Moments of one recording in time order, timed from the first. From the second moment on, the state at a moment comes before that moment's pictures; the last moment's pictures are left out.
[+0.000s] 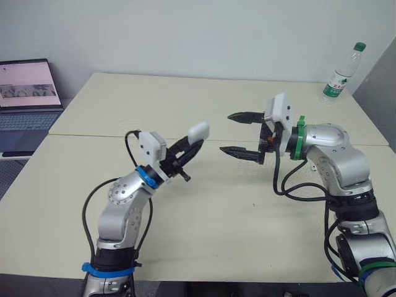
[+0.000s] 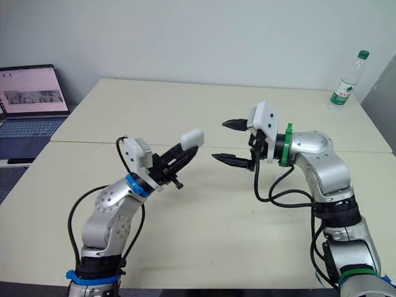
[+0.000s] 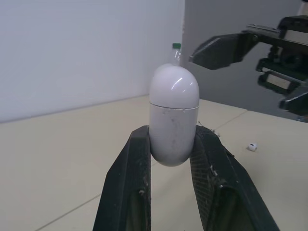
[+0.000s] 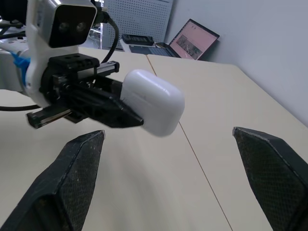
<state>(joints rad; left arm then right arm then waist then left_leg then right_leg) -0.27 0.23 0.05 -0.25 -0.39 0.26 -0.71 -0.74 -0.50 0.11 -0.08 0.33 0.40 1.05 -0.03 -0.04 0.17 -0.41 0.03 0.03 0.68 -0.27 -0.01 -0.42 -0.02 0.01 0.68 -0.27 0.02</state>
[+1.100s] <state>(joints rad) -0.29 0.32 -0.01 -0.29 -0.50 0.37 -0.74 -0.81 -0.48 0.14 0.05 0.31 0.31 1.08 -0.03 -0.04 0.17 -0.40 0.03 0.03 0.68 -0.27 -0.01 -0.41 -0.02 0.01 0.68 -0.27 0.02</state>
